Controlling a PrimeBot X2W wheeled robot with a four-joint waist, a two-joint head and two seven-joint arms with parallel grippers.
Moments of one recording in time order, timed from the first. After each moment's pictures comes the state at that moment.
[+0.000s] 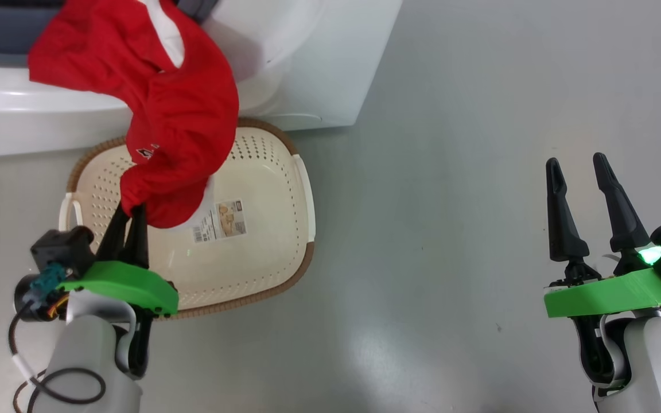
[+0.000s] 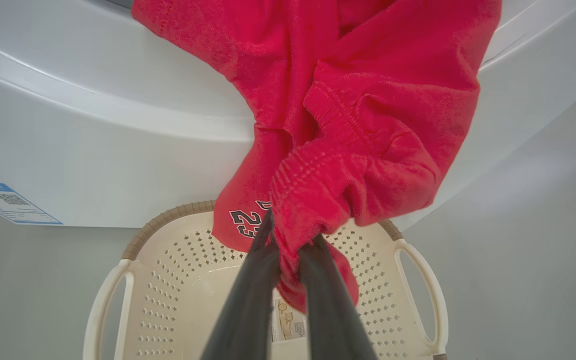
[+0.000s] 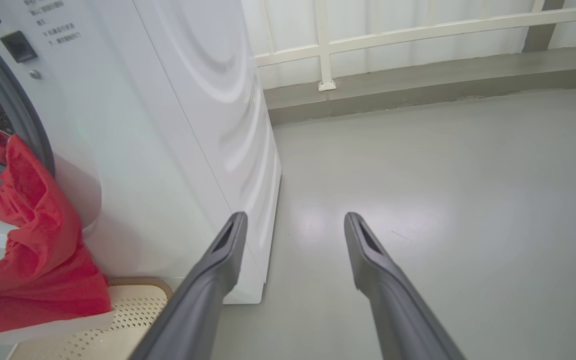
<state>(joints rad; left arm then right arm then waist) -0.54 0.05 0.06 0.64 -0.22 -0.13 -0.26 -0.23 -0.05 -0.05 0.13 0.35 0.12 -0.26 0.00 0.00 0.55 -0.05</state>
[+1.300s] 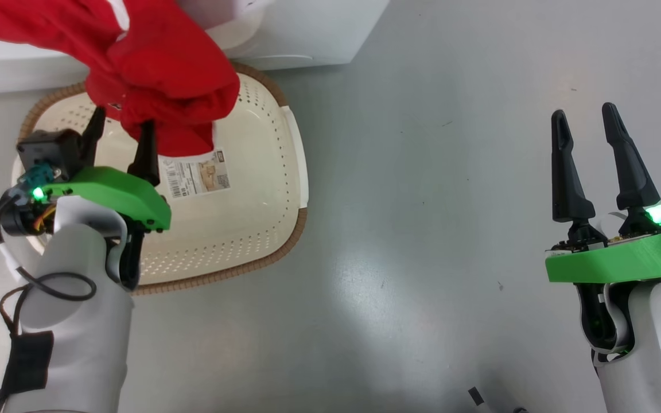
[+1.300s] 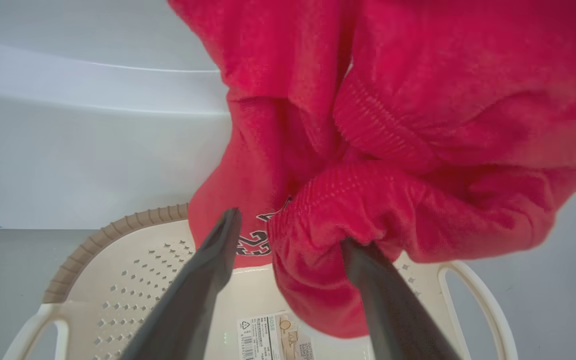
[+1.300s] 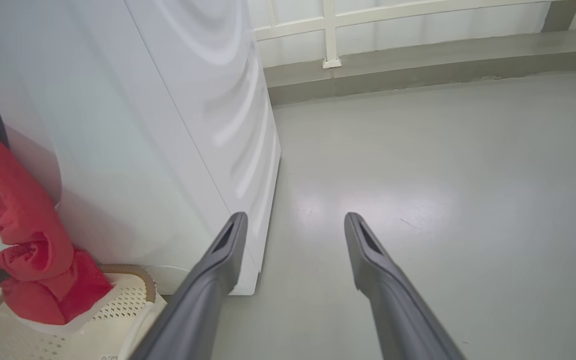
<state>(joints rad) -0.88 0.05 0.03 0.95 -0.21 -0.13 -0.26 -0.33 -0.05 -0.05 0.10 0.33 0.12 -0.26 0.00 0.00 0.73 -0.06</state>
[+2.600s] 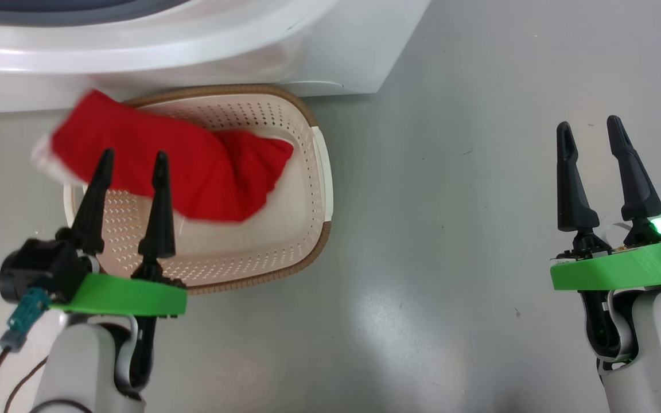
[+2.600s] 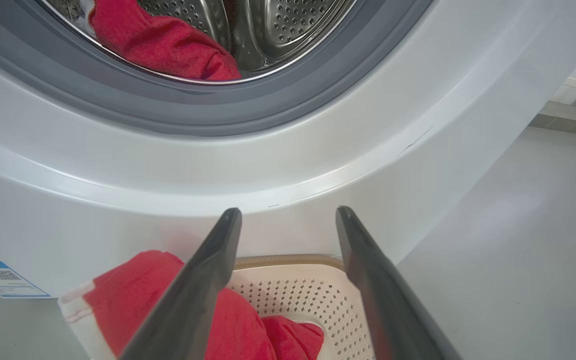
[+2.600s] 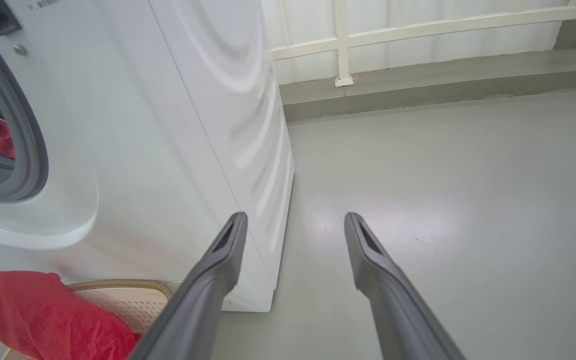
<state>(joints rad) -0.43 0.04 0.02 0.25 -0.21 -0.13 -0.26 -0.31 -0.06 -0.06 0.10 0.33 0.12 -0.26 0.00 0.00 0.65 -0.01</state>
